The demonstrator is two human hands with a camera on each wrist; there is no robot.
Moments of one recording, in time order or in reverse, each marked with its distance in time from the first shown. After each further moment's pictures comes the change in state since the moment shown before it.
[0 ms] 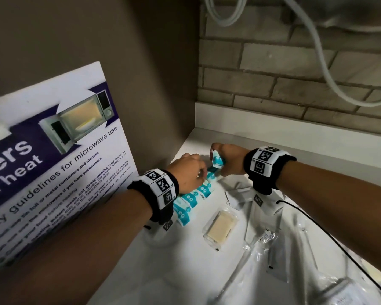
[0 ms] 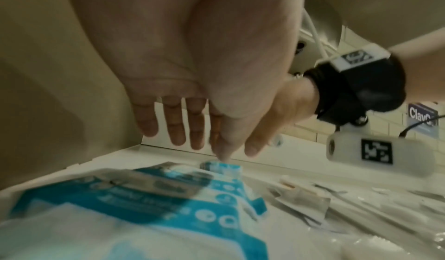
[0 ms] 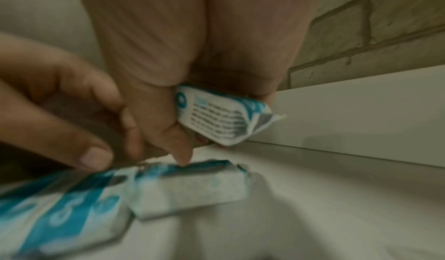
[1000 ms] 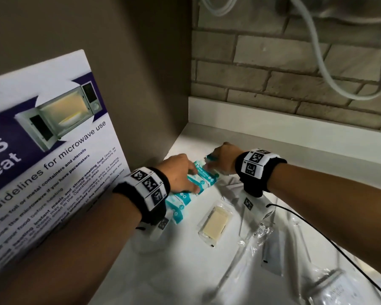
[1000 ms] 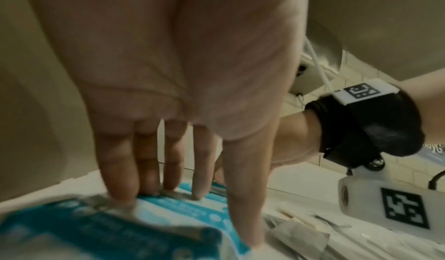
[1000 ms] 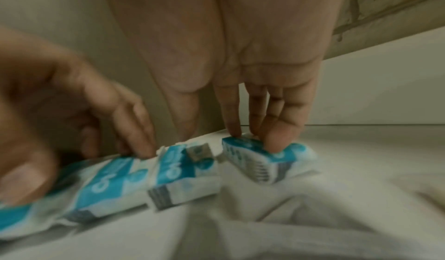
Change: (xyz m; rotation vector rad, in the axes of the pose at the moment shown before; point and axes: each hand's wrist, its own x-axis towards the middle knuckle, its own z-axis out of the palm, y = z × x) left_hand -0.008 -0.002 -0.004 -0.043 -0.075 -0.103; right_hand 0.013 0.010 0.023 -0.097 0.003 0.243
